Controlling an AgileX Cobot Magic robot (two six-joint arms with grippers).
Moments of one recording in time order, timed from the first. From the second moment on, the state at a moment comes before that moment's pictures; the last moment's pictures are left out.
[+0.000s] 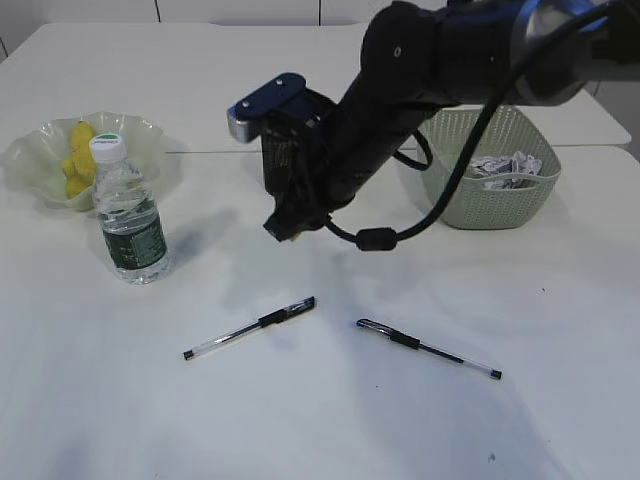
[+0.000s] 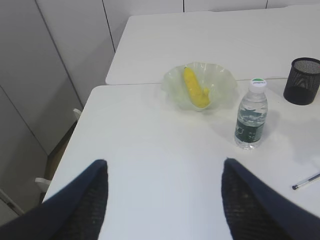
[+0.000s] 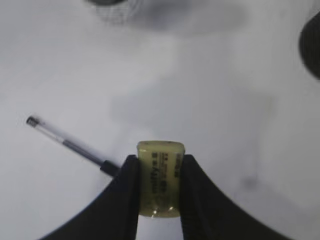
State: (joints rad) left arm 0.06 0.24 -1.06 0.12 1.22 -0.02; right arm 0.52 2.04 -1.61 0.32 0.75 -0.65
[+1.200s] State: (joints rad) left arm 0.06 0.24 -1.06 0.10 1.23 -0.02; right arm 0.33 2.18 -1.75 0.42 0.13 -0.45
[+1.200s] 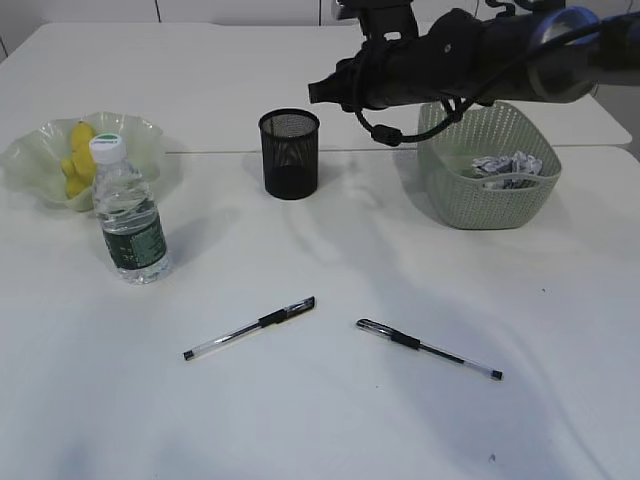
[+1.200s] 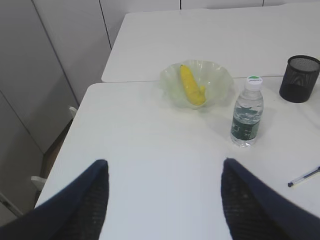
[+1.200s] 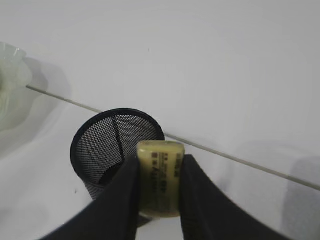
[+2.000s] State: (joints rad) left arm 0.06 0.24 -1.06 0.06 1.23 -0.02; right arm 0.33 2.32 -1.94 0.62 0.12 -0.45
